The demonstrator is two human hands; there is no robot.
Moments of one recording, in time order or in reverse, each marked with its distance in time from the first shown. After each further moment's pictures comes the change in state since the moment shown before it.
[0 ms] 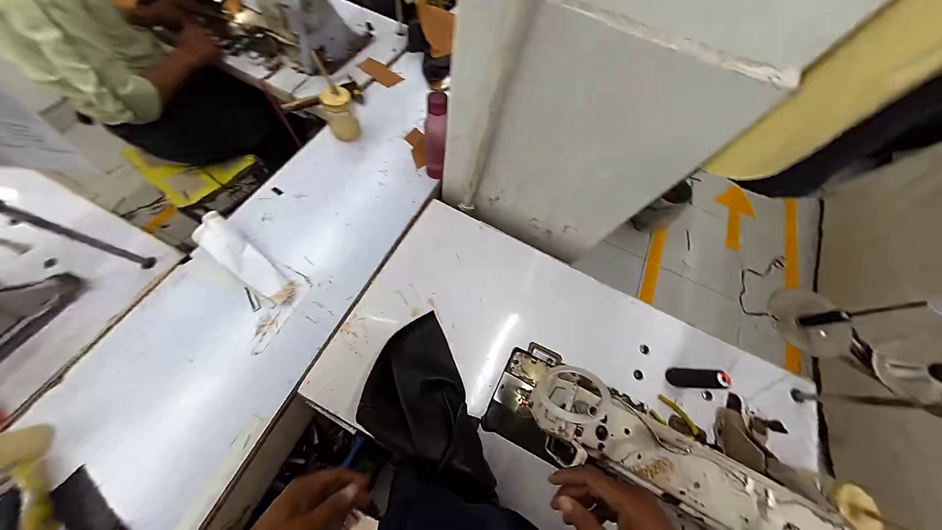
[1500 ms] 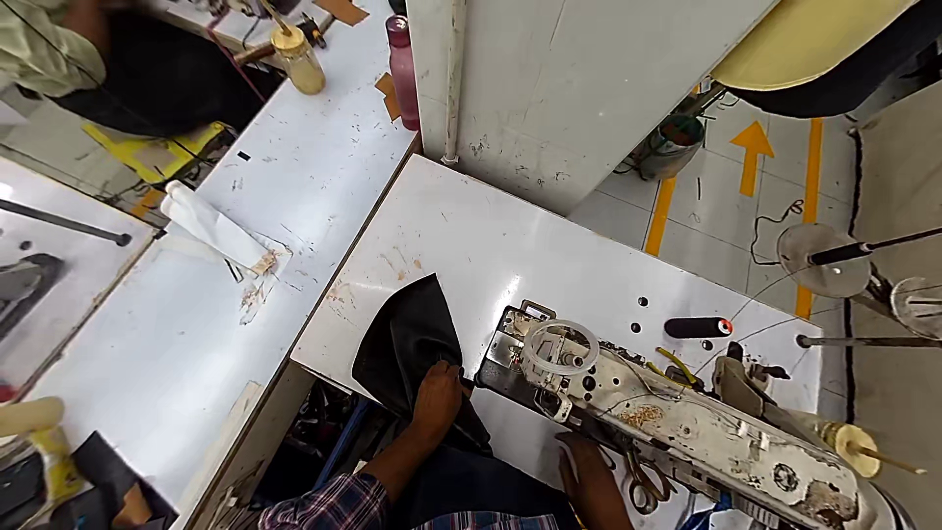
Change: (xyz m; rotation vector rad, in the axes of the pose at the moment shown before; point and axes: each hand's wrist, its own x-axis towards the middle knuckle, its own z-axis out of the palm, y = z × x) left_hand 0.188 -0.002 0.169 0.901 0.194 0.028; right_hand -0.020 0.212 0.095 -0.532 0.423 0.012
